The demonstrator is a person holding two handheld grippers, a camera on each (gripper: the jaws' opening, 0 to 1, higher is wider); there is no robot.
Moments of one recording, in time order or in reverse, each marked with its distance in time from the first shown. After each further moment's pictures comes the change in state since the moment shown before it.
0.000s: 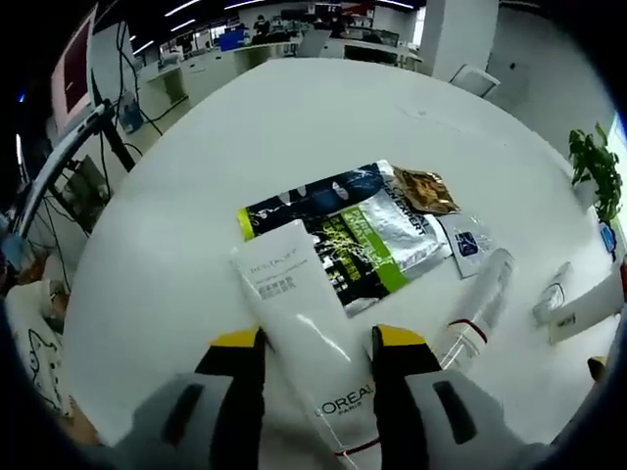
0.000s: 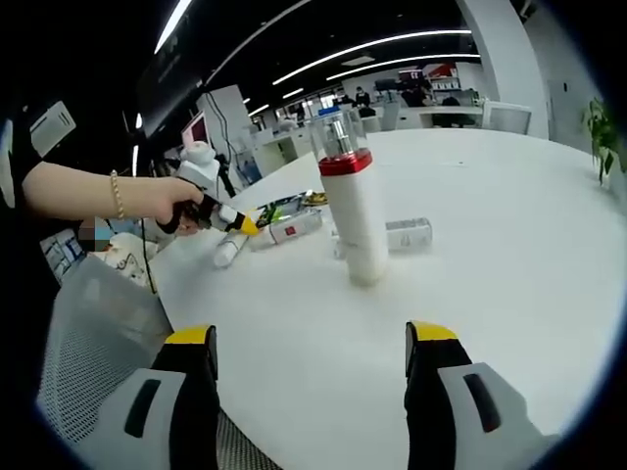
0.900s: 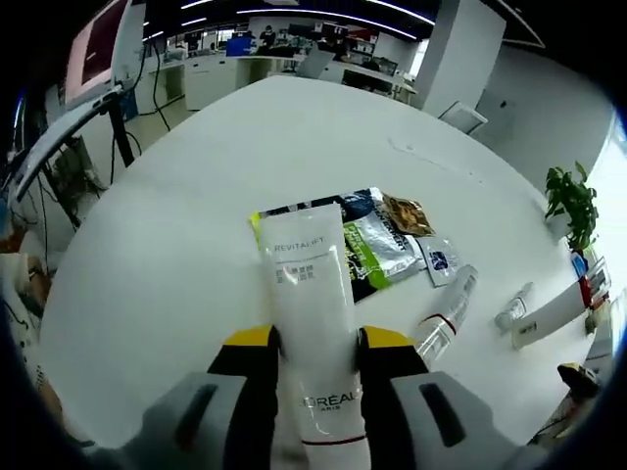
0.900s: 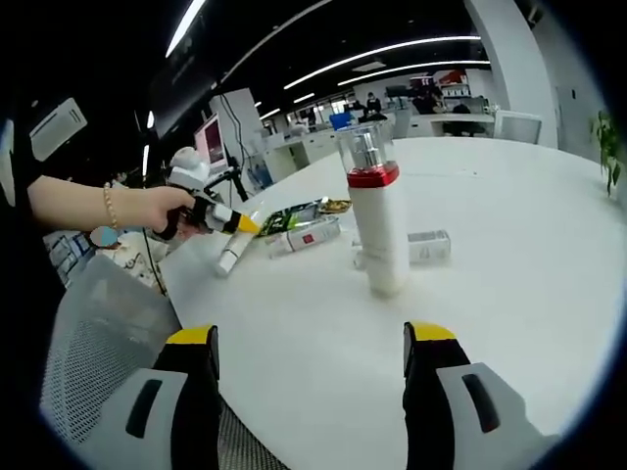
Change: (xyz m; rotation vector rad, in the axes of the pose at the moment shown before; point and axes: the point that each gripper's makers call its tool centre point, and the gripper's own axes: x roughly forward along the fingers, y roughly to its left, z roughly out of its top) left arm -0.018 0.008 0.013 -0.114 -0.119 -0.156; right arm 0.004 0.021 0.009 -0.035 -0.026 0.047
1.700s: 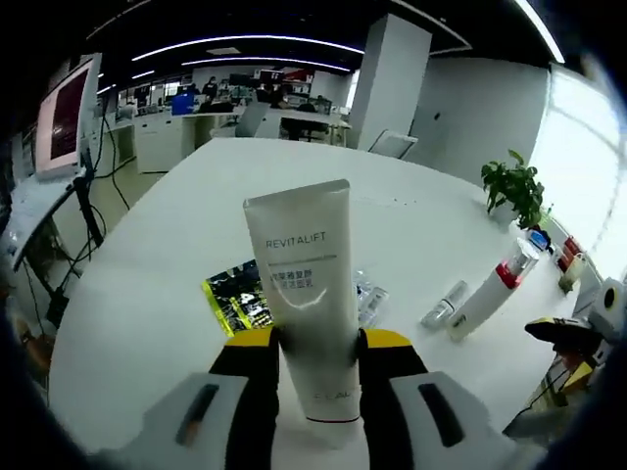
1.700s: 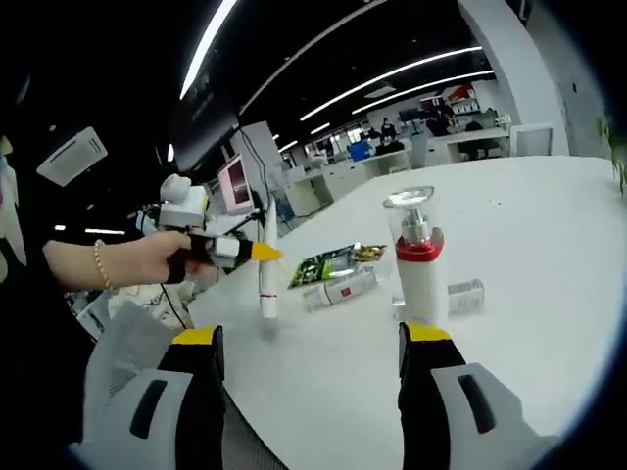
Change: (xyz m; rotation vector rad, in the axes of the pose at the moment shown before) left arm -0.072 -0.068 0.030 0.245 -0.205 -0.212; right arm 0.003 0.035 0.073 0.072 -0.191 0.110
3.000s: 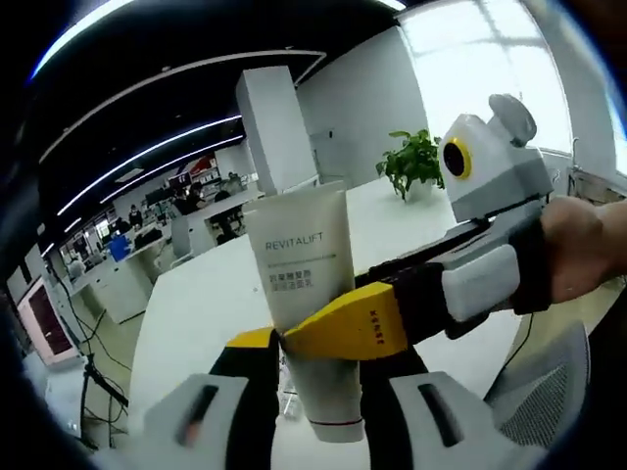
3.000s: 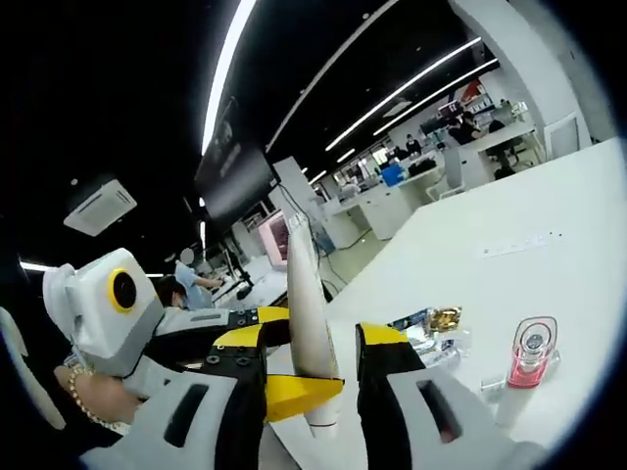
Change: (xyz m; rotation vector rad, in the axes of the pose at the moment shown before) left arm -0.086 -0.146 0.051 0.553 -0.214 -0.144; right arm 0.054 0.079 0.105 0.106 -0.094 0.160
